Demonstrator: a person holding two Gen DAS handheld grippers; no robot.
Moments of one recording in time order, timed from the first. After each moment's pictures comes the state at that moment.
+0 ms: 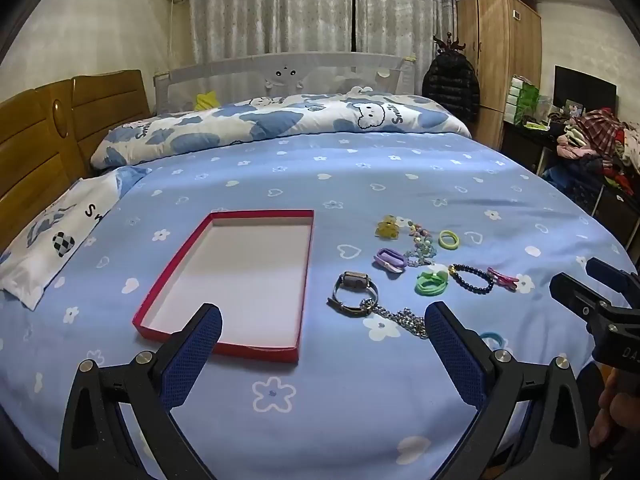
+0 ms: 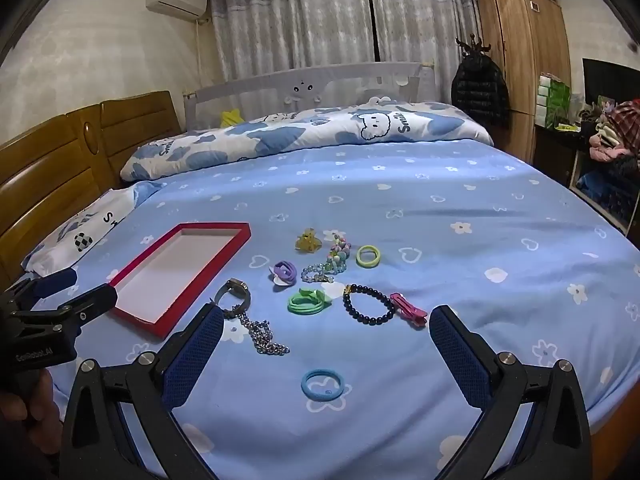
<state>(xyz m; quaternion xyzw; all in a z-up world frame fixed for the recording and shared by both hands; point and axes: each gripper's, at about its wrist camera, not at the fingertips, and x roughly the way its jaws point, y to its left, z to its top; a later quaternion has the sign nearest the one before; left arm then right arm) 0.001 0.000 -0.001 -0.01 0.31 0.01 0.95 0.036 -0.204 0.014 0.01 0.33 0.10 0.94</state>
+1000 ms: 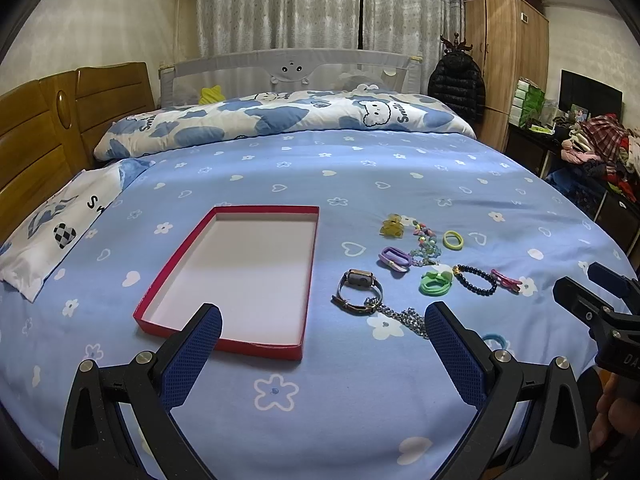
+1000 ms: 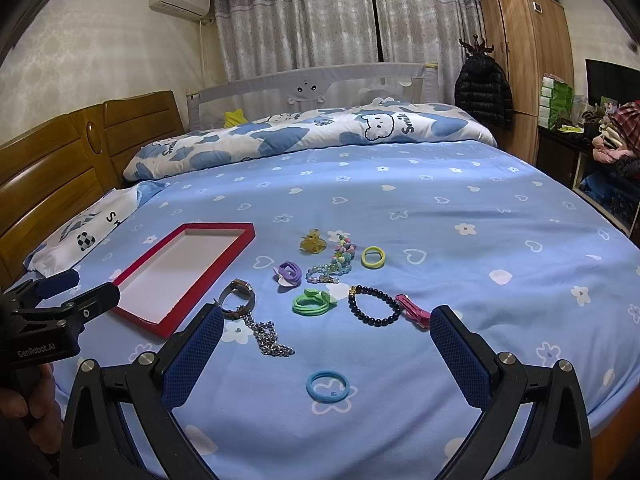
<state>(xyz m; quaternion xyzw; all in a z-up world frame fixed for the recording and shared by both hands) 0.003 0.002 -0.004 -0.02 0.31 0.01 0.95 0.036 -0.198 0.016 0.01 0.34 0.10 0.94</state>
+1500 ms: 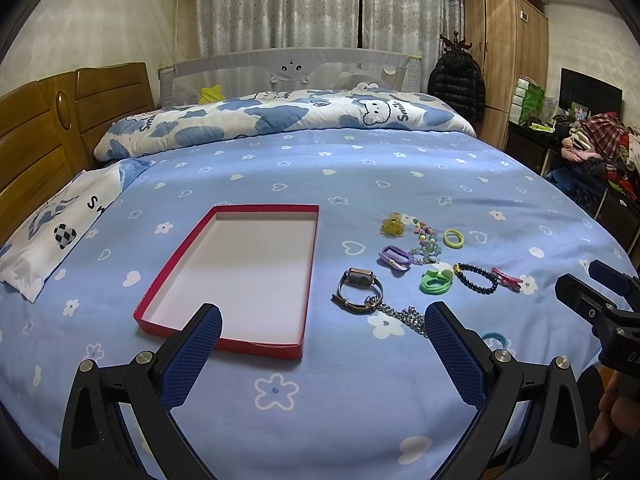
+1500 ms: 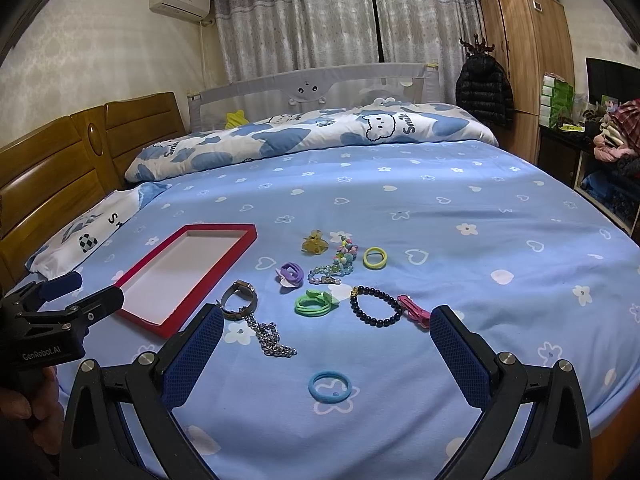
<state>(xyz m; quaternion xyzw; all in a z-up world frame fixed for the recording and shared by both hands) 0.004 0.002 -0.005 -0.02 0.32 0.01 0.95 0.036 -0.197 0.017 0.02 0.34 0.10 0.94</state>
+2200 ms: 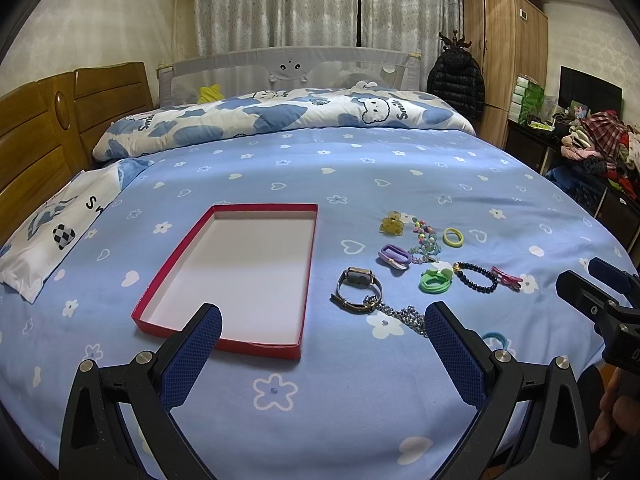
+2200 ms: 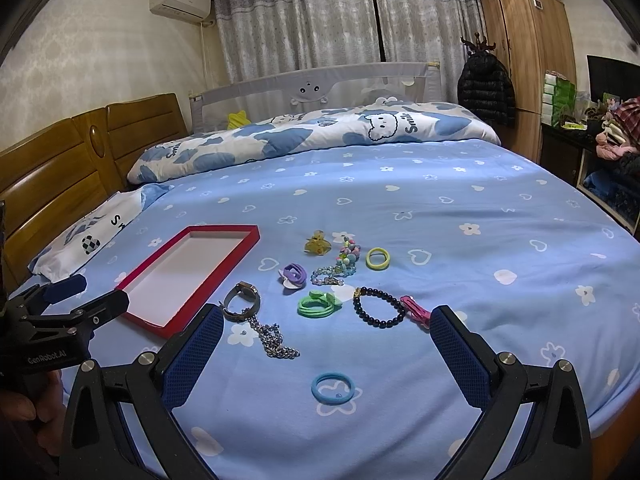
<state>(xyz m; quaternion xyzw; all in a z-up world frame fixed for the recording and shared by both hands) 0.005 0.001 -0.007 -0.02 0.32 0.01 0.95 0.036 -0.194 0.015 0.02 0.34 0.10 0.94</state>
